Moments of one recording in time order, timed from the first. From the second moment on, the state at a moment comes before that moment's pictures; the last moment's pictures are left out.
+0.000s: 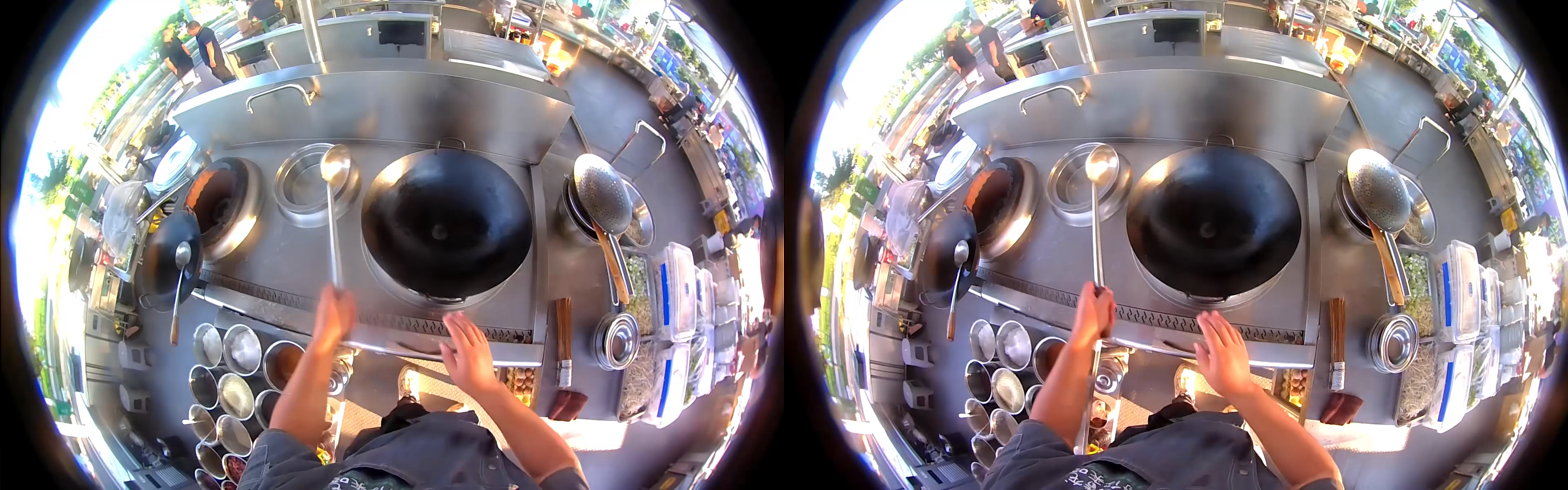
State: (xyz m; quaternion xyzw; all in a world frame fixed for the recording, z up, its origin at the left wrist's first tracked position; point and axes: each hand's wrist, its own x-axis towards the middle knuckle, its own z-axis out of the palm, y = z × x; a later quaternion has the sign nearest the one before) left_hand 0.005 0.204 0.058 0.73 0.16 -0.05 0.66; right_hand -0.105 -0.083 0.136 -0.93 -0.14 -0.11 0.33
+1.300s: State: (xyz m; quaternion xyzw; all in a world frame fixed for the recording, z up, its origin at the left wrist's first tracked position) left_hand -0.100 0.253 0.171 0.65 0.20 -0.34 0.66; right_hand -0.075 -0.077 0.085 -0.92 -0.03 -0.17 0.36
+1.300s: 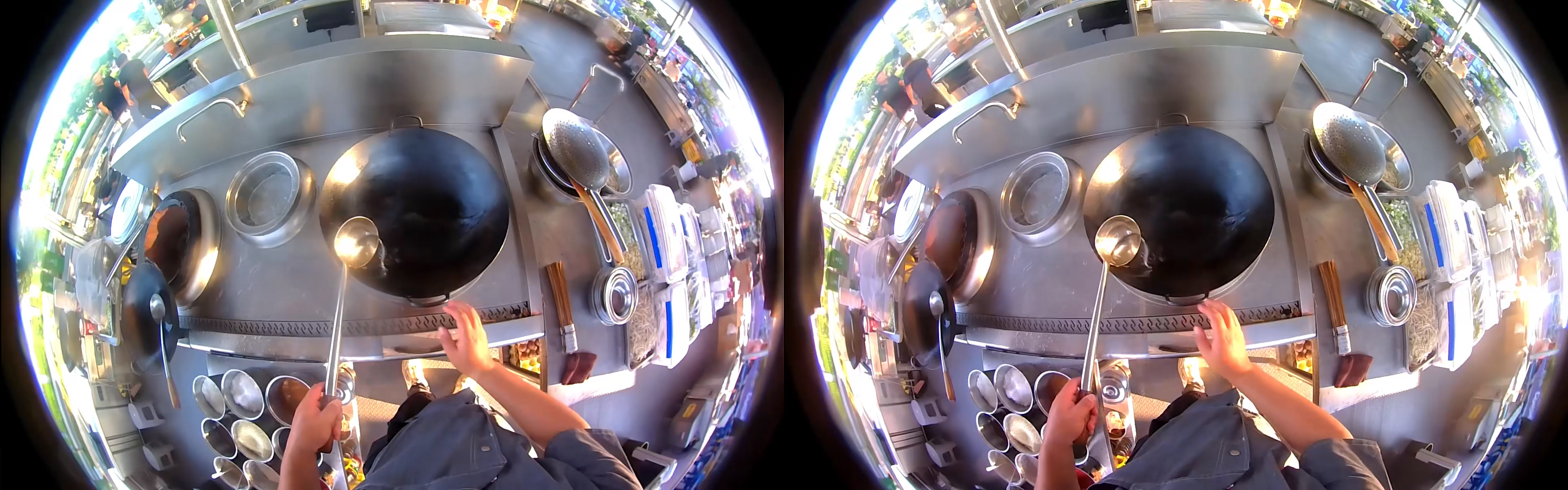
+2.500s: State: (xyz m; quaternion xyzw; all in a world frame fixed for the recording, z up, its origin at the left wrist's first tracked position) left_hand 0.191 0.303 0.052 0.82 0.31 -0.18 0.45; right_hand -0.343 -0.207 -0.005 -0.83 0.40 0.04 0.37
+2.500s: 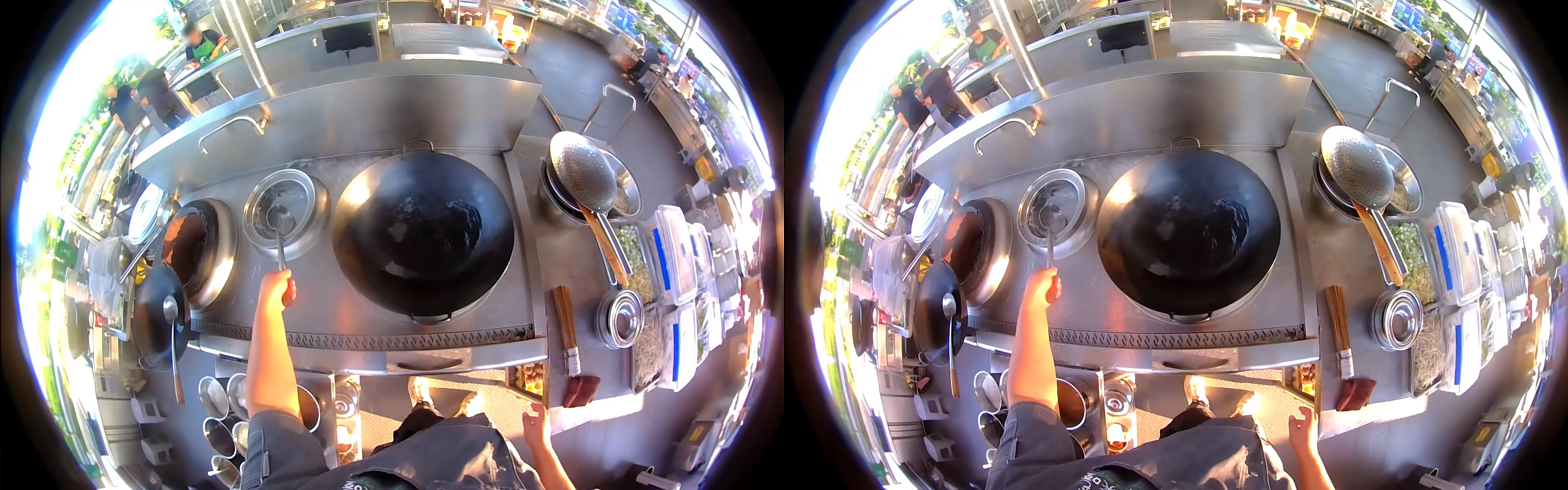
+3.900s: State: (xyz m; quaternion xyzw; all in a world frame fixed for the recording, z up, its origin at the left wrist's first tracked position) left_hand -0.090 0.341 0.059 0.43 0.24 -0.13 0.86; right_hand -0.349 -0.233 -0.016 -0.84 0.34 0.09 0.40
